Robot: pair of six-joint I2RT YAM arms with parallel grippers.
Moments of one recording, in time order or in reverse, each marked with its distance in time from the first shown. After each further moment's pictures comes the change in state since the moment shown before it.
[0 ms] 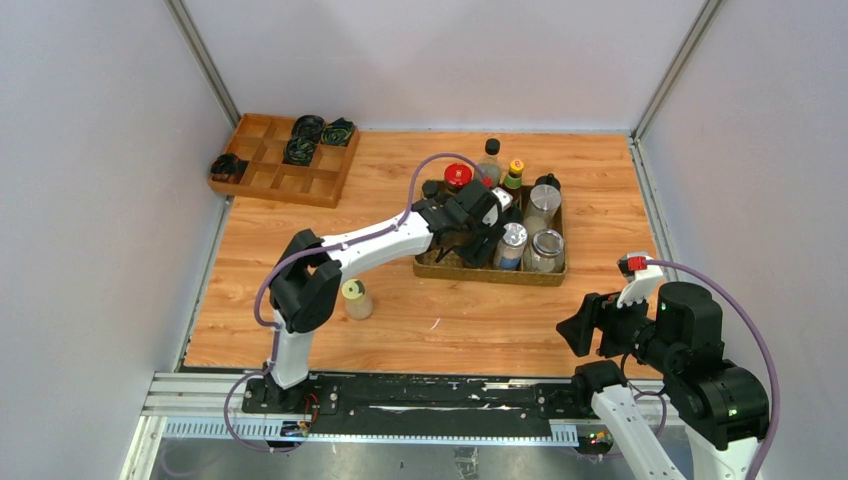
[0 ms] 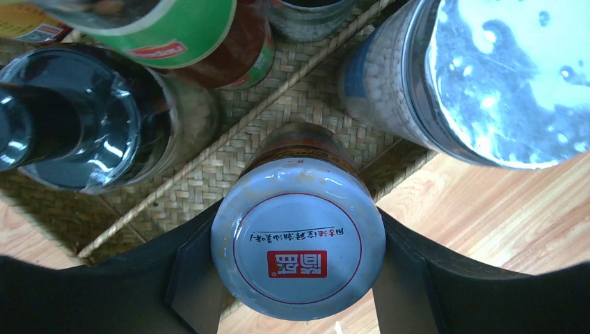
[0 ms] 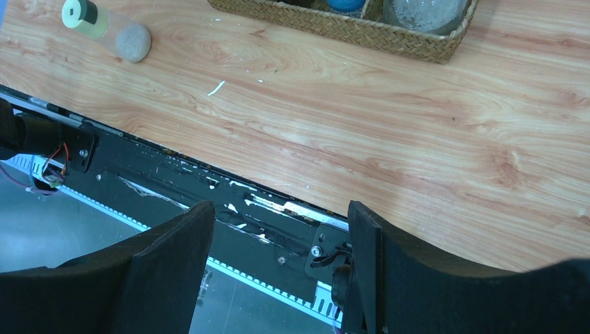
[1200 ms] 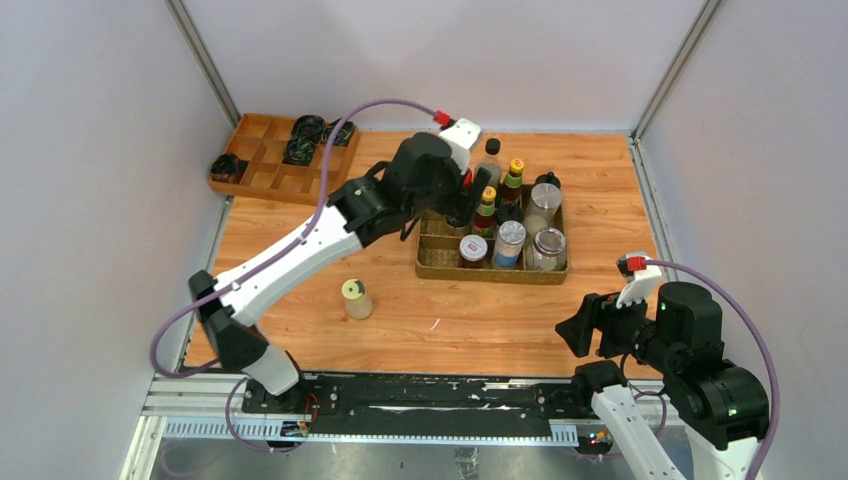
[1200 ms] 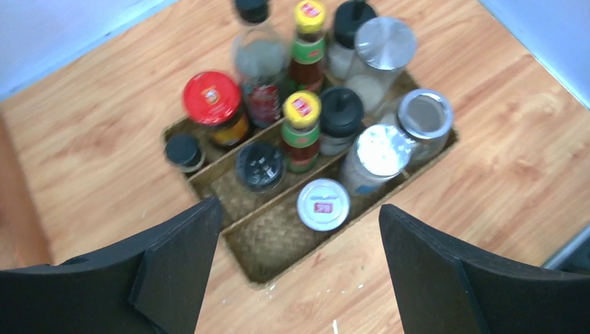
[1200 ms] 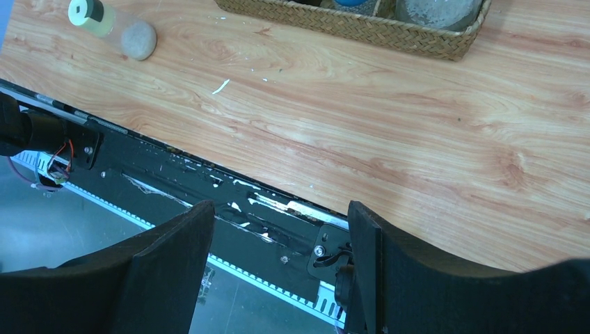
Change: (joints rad) left arm -0.001 -0.379 0.103 -0.040 -0.159 0.002; right arm 0.000 0.000 0.000 0.000 -0.014 0.000
